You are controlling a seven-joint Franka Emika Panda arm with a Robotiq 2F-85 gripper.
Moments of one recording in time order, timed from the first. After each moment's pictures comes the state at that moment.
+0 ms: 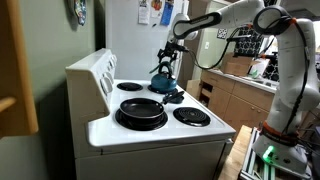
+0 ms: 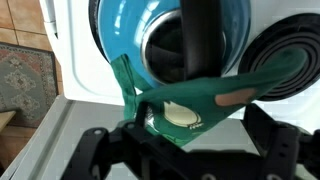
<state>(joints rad) 0.09 0.29 -0.06 -1.59 -0.04 2.20 0.42</state>
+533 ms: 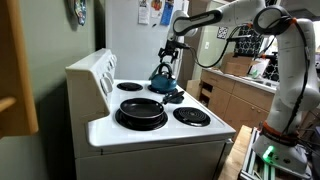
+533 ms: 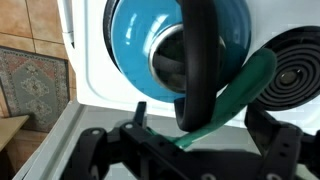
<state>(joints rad) 0.10 0.29 -0.06 -1.54 -0.08 2.08 0.44</state>
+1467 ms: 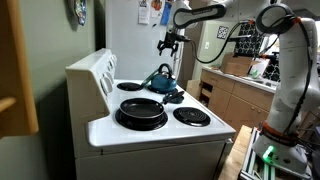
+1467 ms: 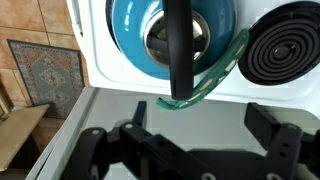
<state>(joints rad) 0.14 0.27 -0.05 -1.46 -0.18 2.02 0.59</state>
